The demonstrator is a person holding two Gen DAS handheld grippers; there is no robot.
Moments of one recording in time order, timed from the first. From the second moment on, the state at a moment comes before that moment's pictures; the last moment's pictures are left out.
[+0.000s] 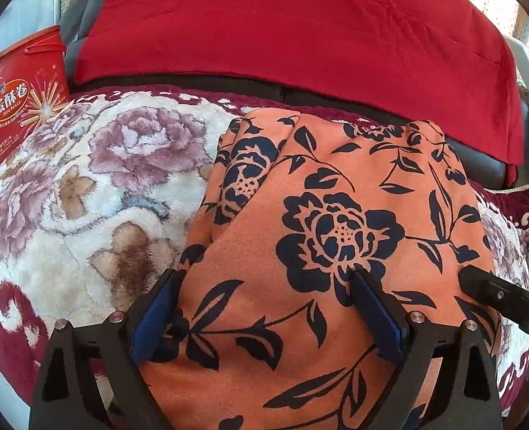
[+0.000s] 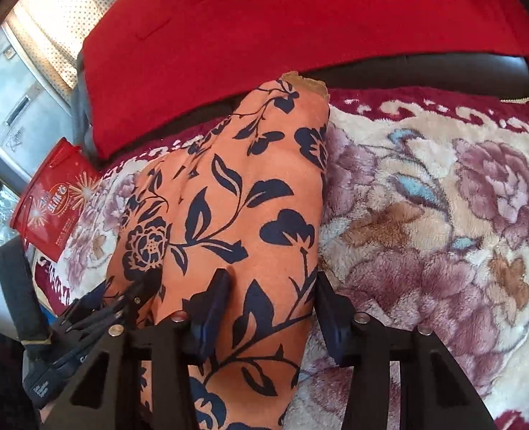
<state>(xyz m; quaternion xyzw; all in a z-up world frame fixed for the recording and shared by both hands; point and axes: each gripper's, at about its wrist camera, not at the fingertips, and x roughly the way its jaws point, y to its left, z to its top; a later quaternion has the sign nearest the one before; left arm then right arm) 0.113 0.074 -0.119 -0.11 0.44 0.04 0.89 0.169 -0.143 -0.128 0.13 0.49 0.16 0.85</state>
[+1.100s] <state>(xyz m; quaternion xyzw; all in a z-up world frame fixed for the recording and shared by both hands) 0.115 0.075 -0.121 -0.12 0.44 0.04 0.89 0.182 -0.177 -0.155 0.25 0.47 0.19 0.82</state>
